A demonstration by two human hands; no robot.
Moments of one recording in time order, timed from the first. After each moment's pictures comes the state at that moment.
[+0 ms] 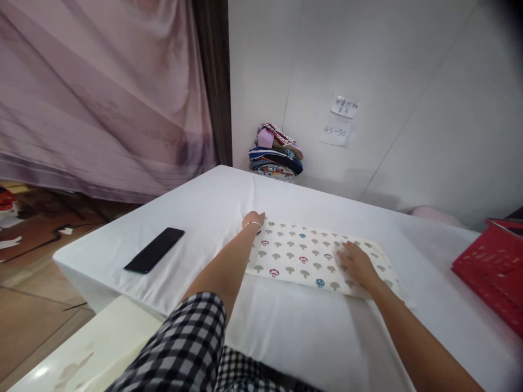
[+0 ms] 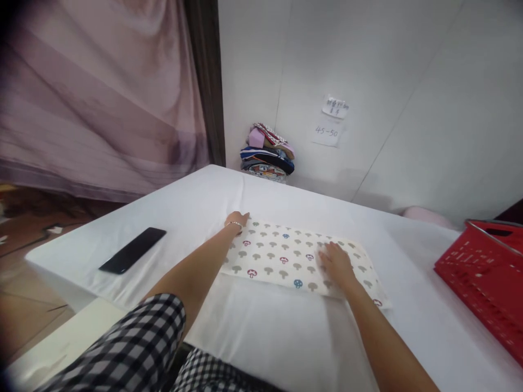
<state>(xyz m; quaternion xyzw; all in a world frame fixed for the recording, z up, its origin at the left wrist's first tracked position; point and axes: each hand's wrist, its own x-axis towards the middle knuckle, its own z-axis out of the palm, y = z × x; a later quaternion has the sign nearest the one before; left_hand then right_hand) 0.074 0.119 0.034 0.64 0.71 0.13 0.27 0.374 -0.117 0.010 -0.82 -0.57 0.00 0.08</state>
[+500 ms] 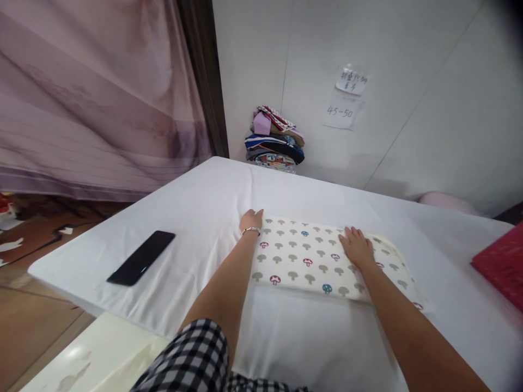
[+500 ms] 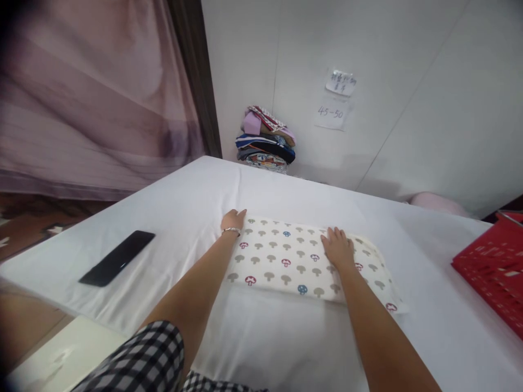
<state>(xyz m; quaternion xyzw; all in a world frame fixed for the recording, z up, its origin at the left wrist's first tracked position) 0.074 0.117 0.013 0.62 0.73 0.16 0.24 0.393 -0.063 -0.024 -0.86 -0.51 -0.01 0.05</state>
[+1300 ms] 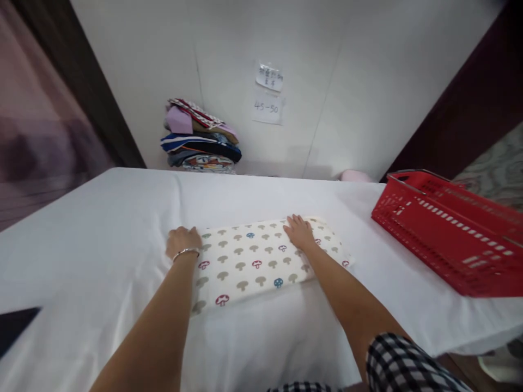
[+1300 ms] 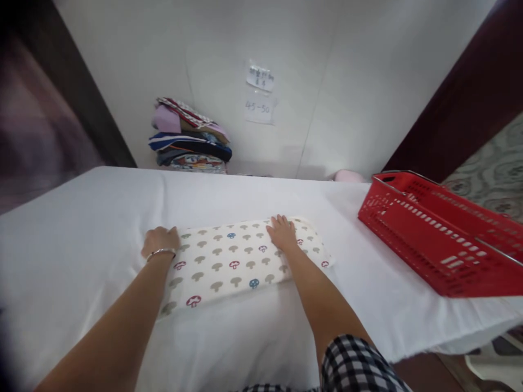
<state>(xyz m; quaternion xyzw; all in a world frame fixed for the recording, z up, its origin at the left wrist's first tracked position) 0.086 0.116 0.023 0.64 0.74 0.15 0.15 0.383 -0.061 -0.005 -0.86 -0.50 0.04 0.08</state>
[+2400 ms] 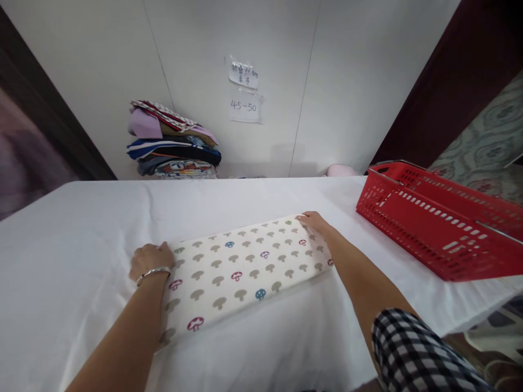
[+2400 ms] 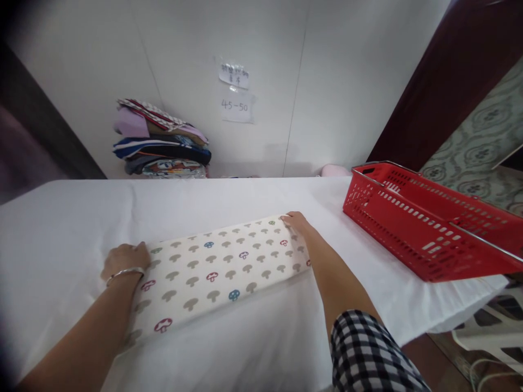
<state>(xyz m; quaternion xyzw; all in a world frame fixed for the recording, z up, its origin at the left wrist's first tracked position) 0.088 0.124 0.020 0.65 0.75 0.10 0.11 0.503 -0.101 0.021 -0.85 -0.40 0.17 0.29</state>
